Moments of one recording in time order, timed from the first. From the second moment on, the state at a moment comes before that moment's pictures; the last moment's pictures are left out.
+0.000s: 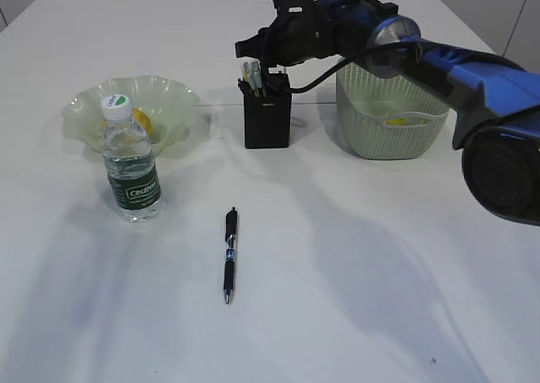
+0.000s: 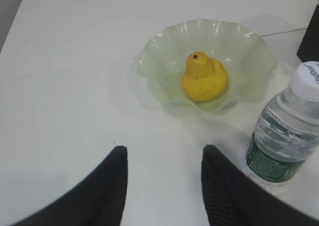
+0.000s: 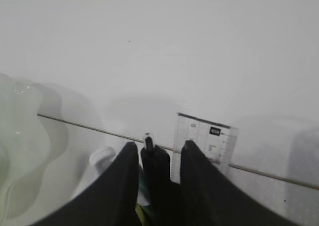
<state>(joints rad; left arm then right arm) -0.02 1.17 -0.63 -0.07 0.02 0.13 0.36 2.60 -2.48 -0.11 0.49 0.17</state>
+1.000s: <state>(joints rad) -0.02 1.17 -0.63 -0.07 0.02 0.13 0.36 2.48 -2.48 -0.11 0.56 0.07</state>
